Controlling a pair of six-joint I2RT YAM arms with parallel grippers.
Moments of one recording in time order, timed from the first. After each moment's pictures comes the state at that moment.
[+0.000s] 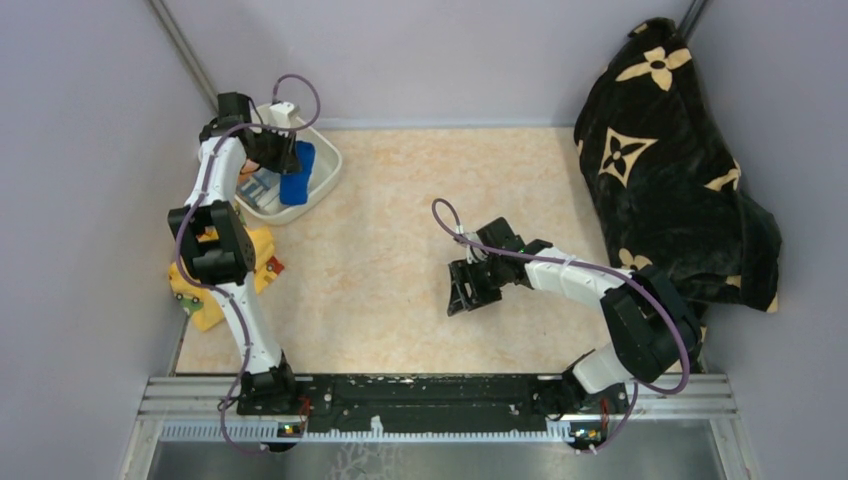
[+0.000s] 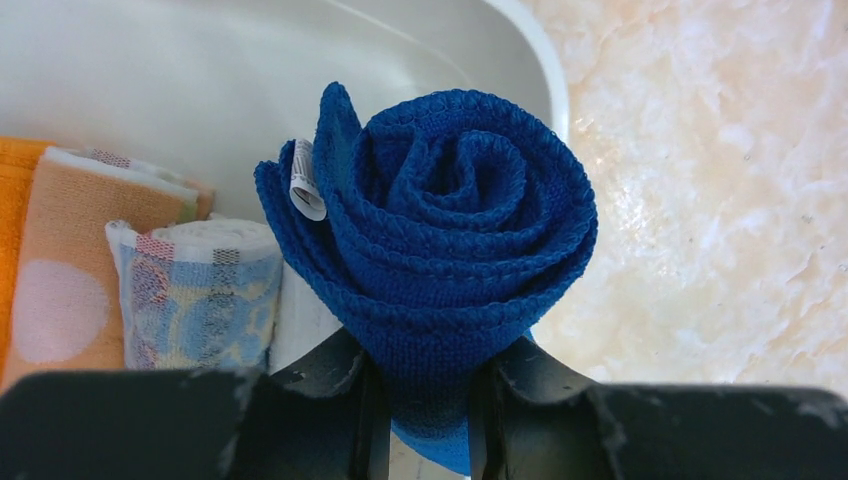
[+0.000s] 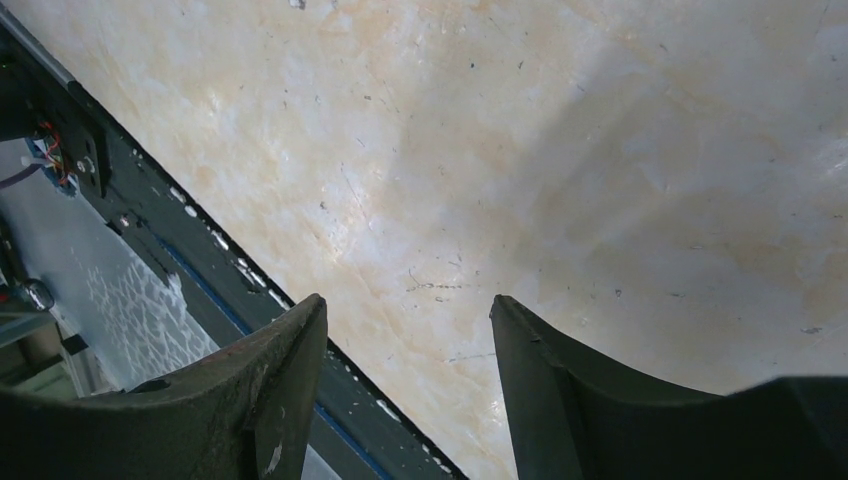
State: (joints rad) left arm 0.14 2.11 1.96 -0.80 0.50 0.51; right arm 0.61 1.46 0.77 -0.39 -0.50 0.31
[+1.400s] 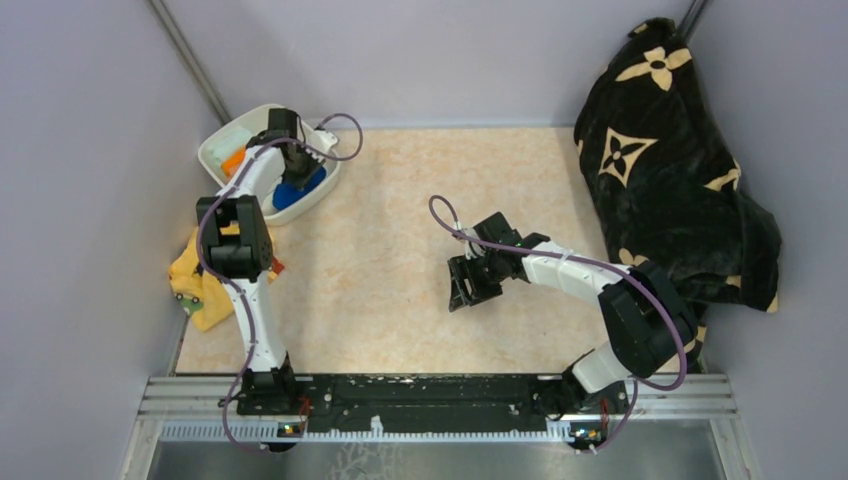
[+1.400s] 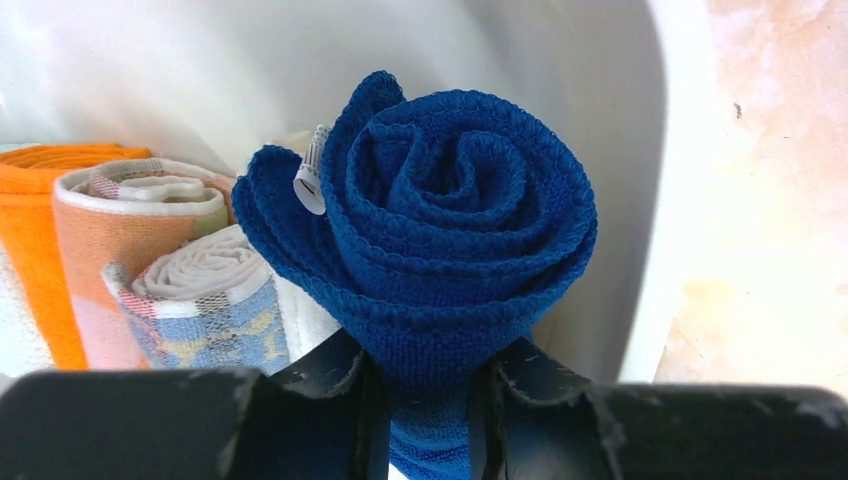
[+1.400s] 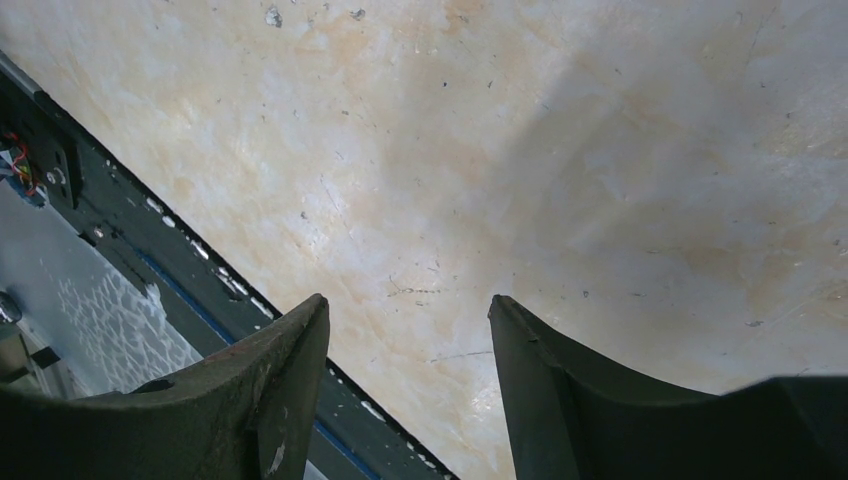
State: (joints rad) left arm 0.00 2.16 1.83 -0.66 0.03 0.76; right arm 0.61 1.48 0.83 -0.46 -0.44 0.28
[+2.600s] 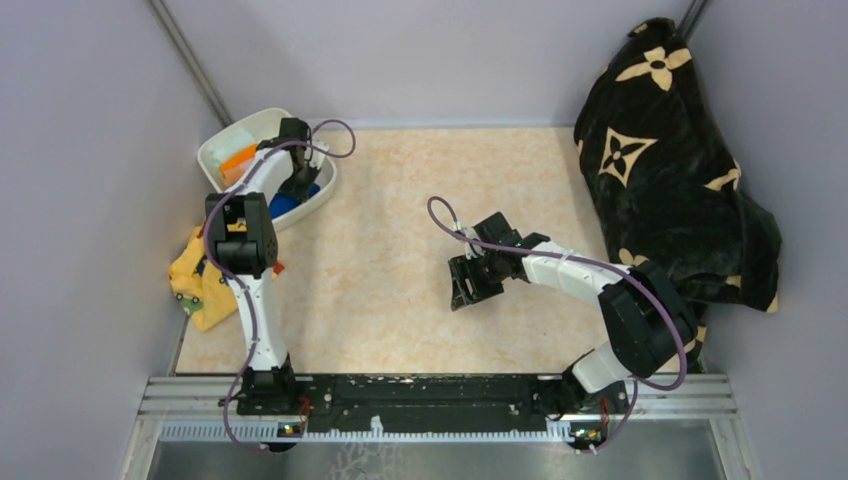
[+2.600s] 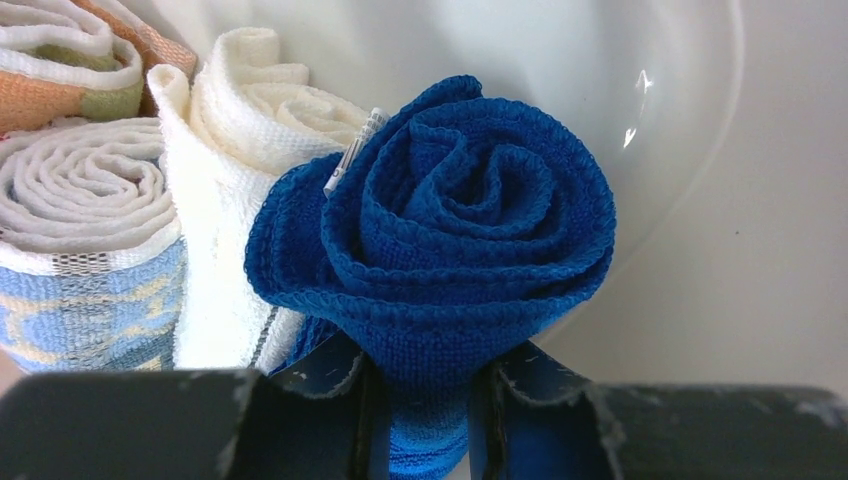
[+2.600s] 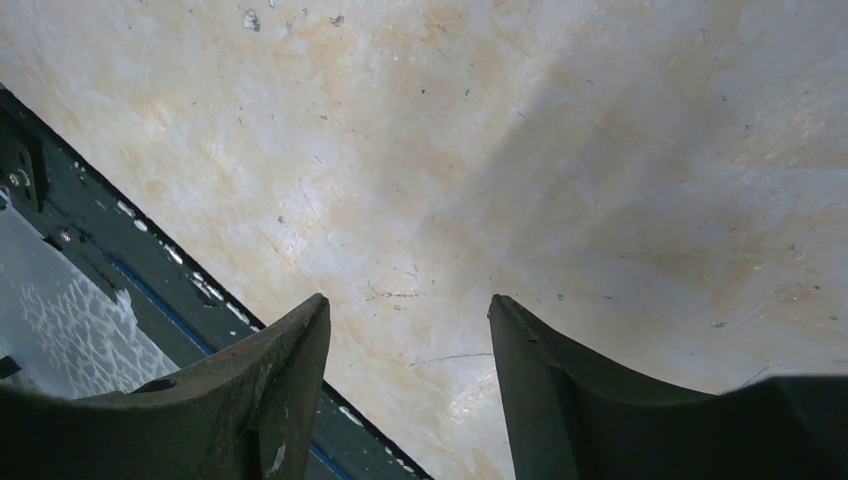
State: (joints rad) left arm -0.02 2.22 1.82 -0.79 -0.20 0.41; right arm 0.61 1.48 0.83 -0.46 -0.41 0.24
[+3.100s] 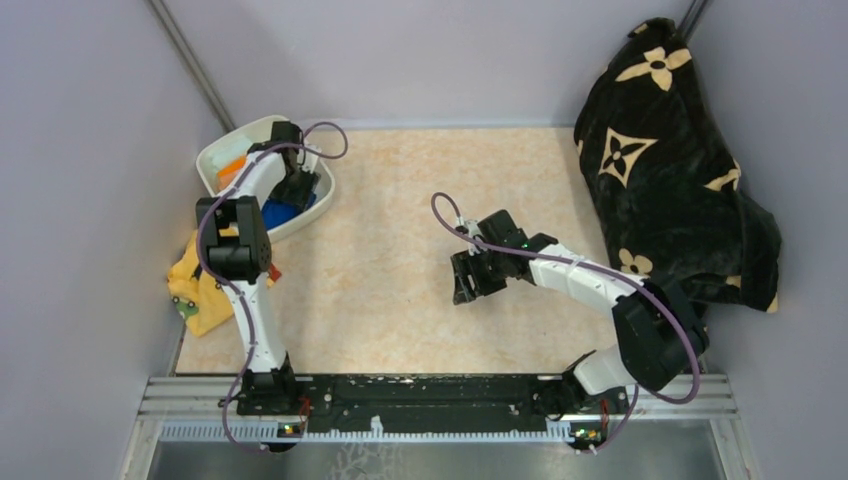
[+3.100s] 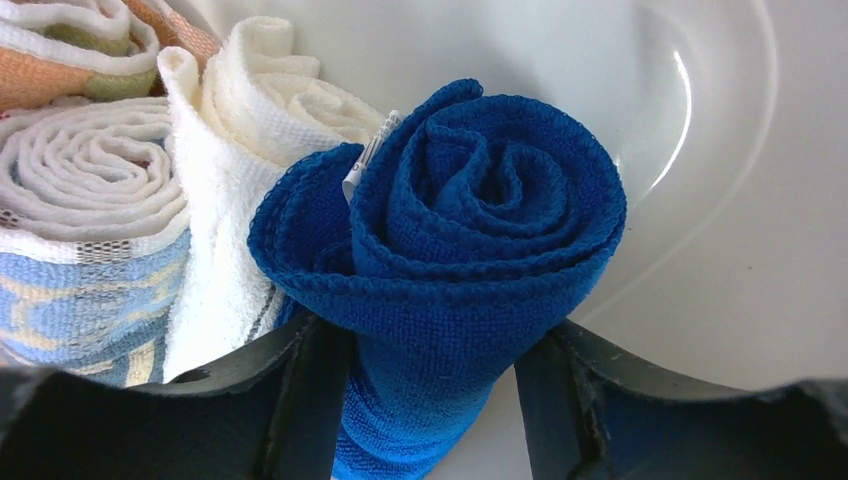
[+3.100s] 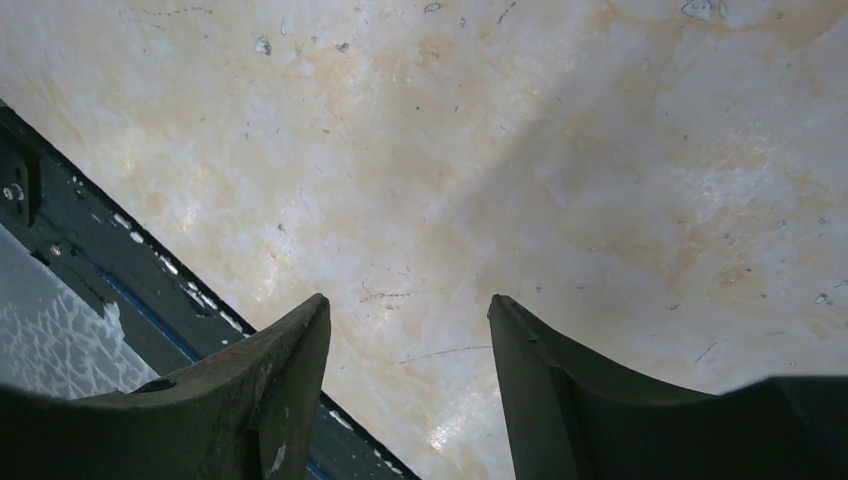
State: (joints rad) left arm 0.00 2.15 1.76 -0.78 -0.19 0.38; right arm 0.61 1.42 0.83 -0.46 -0.36 0.23
